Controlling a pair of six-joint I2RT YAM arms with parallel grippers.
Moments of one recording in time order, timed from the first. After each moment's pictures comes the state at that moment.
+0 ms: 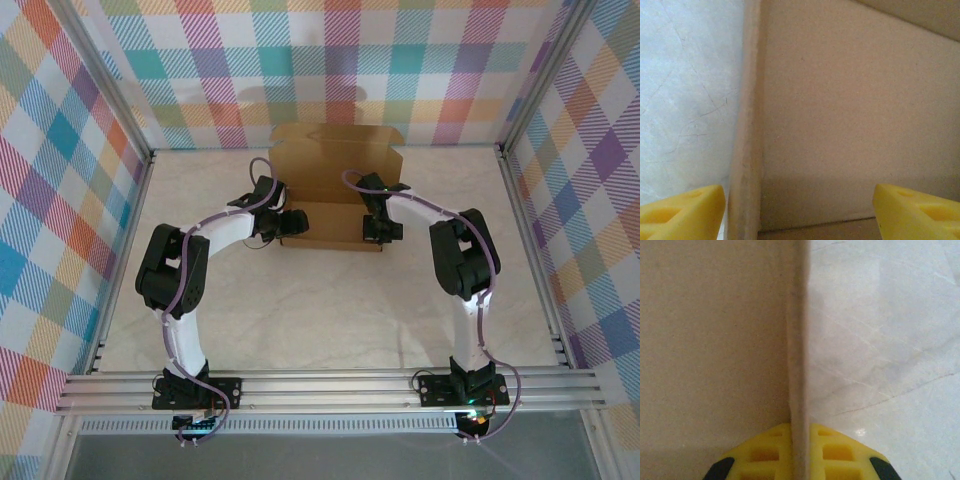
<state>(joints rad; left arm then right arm) -0.38 1.91 1.28 -0.36 0.15 -0.54 0.45 2.09 1.53 -0.81 0.18 0.49</state>
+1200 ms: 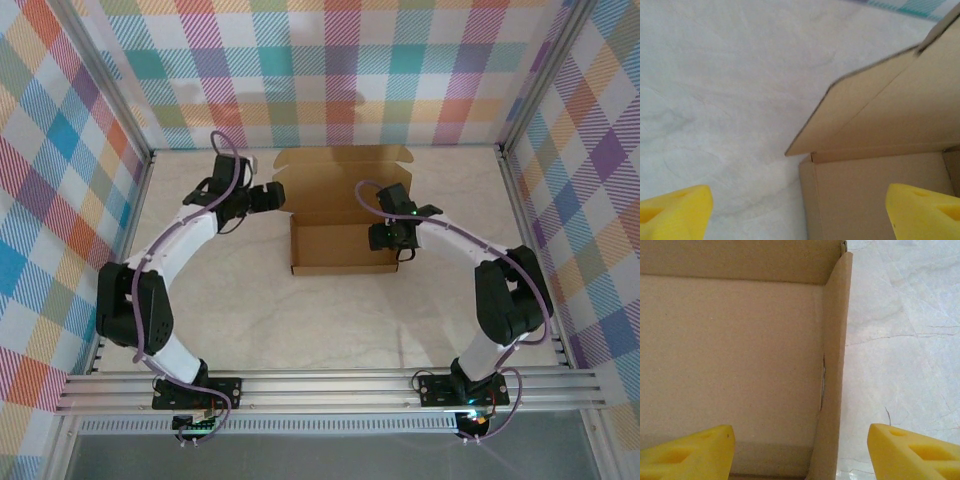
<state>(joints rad) -0.30 1.62 1.28 -0.44 0.07 -0.38 0.46 1.67 1.15 -0.60 0.15 0.30</state>
